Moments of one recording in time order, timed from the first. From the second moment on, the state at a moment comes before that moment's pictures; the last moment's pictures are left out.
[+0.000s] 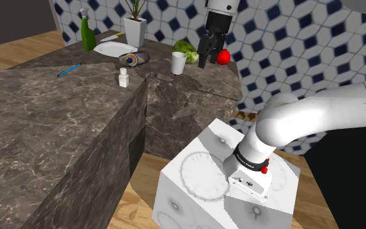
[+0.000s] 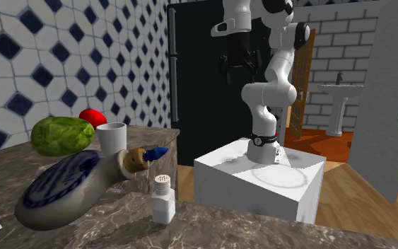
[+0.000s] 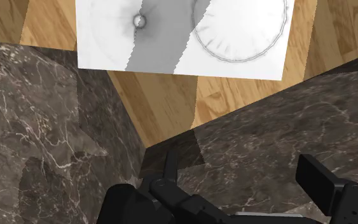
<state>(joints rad) 0.02 -0.79 -0.01 -2.45 0.06 1.60 -0.04</state>
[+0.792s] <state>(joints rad) 0.07 -0.52 -0.05 -2.47 0.06 2.00 -0.21</state>
